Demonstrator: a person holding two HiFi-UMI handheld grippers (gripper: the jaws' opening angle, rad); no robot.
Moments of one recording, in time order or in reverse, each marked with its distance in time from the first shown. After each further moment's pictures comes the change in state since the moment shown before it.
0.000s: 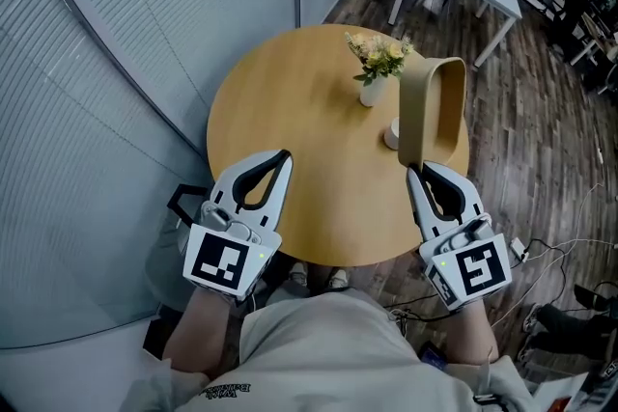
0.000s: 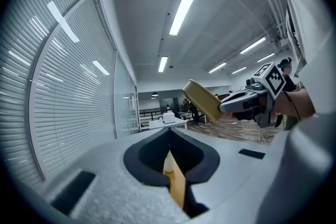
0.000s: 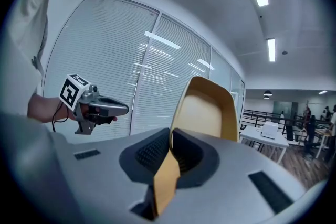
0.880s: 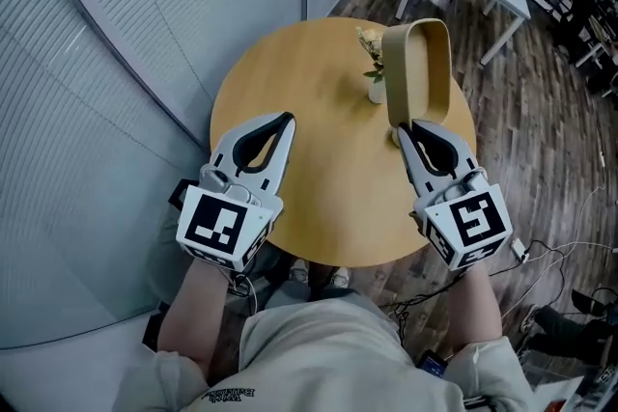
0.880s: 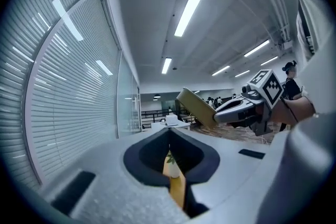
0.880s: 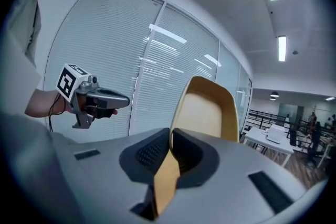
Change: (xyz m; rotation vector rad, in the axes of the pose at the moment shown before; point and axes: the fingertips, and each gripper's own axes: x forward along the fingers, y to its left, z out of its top) left arm 0.027 0.046 0.001 0.004 -0.033 0.019; right arm 0.073 -0.006 -0.001 -0.047 0.056 0.058
